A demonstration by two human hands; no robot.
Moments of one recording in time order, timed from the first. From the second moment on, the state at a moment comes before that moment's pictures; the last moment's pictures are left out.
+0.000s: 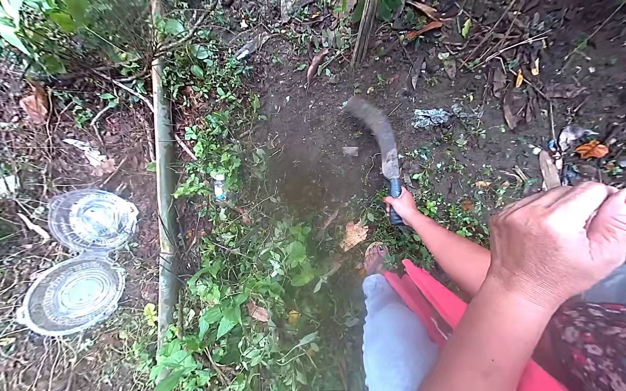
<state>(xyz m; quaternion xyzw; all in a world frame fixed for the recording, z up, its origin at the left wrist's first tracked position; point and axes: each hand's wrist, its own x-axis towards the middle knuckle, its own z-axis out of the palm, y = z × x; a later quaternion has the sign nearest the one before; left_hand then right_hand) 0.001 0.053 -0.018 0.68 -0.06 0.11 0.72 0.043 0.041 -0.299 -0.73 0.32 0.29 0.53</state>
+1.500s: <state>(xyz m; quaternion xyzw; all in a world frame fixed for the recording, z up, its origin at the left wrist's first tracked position) 0.002 0.036 -0.015 0.71 -0.07 0.10 0.69 -0.073 -0.038 -0.273 -0.81 0.00 0.56 0.18</state>
